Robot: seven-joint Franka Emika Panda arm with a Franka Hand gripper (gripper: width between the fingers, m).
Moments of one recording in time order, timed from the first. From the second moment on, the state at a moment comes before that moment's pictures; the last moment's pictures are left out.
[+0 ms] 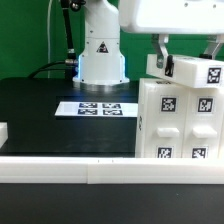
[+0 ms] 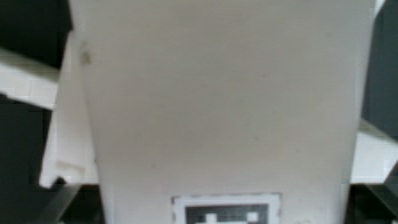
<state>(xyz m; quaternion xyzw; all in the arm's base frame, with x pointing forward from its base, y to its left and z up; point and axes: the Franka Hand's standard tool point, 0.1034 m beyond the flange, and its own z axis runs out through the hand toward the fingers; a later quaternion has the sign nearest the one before) 0.616 0.082 0.155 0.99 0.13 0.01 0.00</state>
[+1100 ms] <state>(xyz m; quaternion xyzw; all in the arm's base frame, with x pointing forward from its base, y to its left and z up) 0.616 0.088 0.153 0.94 -0.34 0.02 -0.01</state>
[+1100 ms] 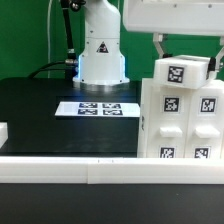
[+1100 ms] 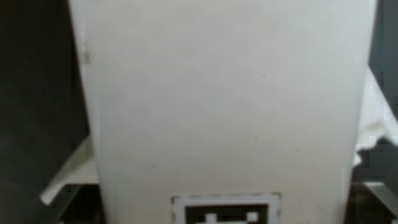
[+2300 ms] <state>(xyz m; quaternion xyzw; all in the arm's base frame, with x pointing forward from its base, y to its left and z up) 0.617 0.091 0.153 0.64 -0.77 0.02 -0.06</state>
